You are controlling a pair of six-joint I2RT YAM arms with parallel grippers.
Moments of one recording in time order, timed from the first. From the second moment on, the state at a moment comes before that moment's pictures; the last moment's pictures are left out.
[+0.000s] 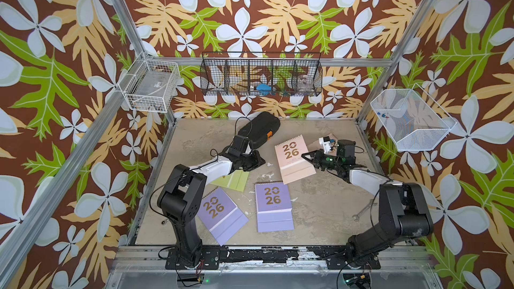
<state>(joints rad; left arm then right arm) -0.45 1.77 1.08 -0.09 0.47 -0.82 0.04 1.53 0.77 0.19 -0.84 0.77</state>
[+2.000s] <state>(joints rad) -0.52 1.41 0.51 0.05 0.40 -0.91 0.69 0.97 0.18 0.43 -0.32 1.24</state>
